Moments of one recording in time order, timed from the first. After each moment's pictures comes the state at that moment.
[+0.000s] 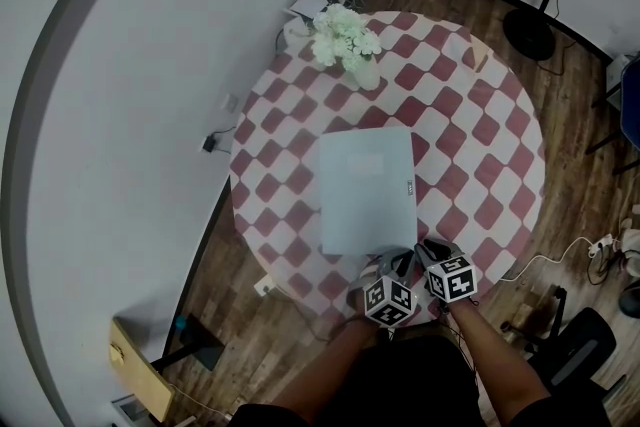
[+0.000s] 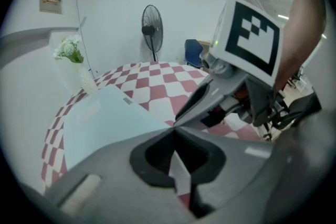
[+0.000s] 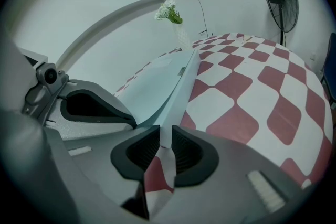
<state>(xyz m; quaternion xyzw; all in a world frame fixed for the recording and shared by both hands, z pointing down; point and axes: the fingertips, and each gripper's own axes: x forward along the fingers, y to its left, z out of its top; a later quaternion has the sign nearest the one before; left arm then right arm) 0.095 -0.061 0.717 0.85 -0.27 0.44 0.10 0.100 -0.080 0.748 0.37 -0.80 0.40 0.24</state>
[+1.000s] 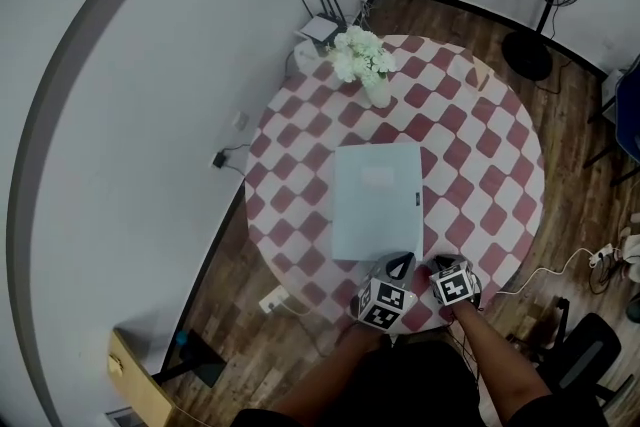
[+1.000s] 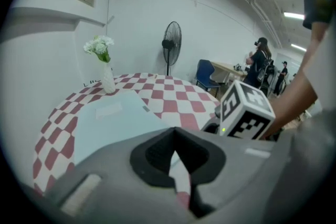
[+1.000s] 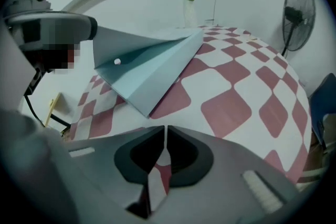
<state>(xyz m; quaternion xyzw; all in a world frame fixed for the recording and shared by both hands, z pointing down) 0.059 -0.067 0.651 0.86 -0.33 0.33 0.18 0.102 -0.040 0.784 0.37 -0.77 0.36 0.38</state>
